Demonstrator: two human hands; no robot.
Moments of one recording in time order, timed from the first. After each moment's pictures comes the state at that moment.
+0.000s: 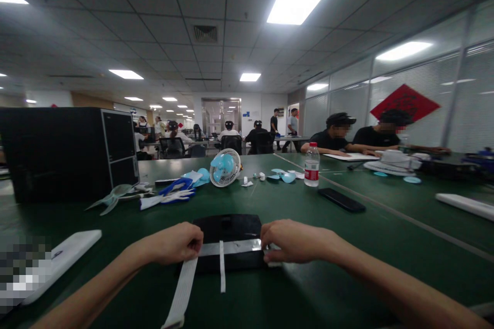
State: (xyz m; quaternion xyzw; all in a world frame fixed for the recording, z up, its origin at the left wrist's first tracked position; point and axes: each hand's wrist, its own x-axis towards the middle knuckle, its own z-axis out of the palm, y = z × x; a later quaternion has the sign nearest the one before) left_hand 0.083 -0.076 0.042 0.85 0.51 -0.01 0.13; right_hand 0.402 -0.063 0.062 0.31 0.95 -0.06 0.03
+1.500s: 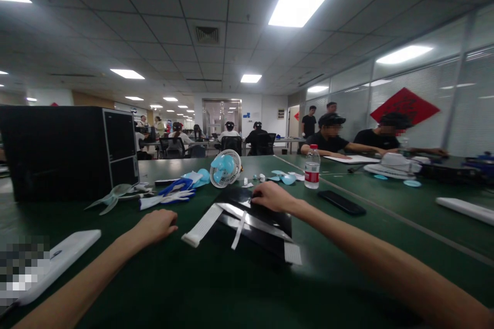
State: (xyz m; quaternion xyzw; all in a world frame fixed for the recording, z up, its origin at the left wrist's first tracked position) left_hand 0.013 -0.019 0.013 0.75 0.67 0.03 0.01; right_hand 0.382 0.040 0.073 0.40 0.90 0.07 -0.15
